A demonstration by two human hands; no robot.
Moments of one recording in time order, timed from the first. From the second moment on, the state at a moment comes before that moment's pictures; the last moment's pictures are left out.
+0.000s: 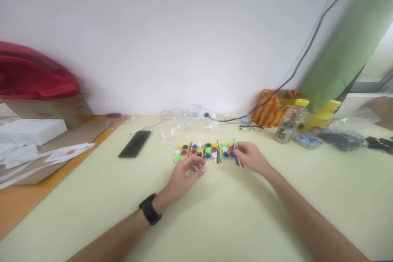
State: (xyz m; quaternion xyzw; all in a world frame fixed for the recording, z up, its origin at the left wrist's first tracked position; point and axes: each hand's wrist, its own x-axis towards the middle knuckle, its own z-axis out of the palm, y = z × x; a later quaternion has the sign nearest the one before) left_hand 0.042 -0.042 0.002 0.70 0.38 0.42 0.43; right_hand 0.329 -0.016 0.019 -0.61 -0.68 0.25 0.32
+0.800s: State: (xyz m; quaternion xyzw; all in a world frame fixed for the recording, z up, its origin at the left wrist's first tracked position) left_hand 0.045 -0.053 0.006 0.79 0.36 0.44 0.23; right_hand 0.291 -0.052 0.013 -0.37 -0.88 0.04 0.29
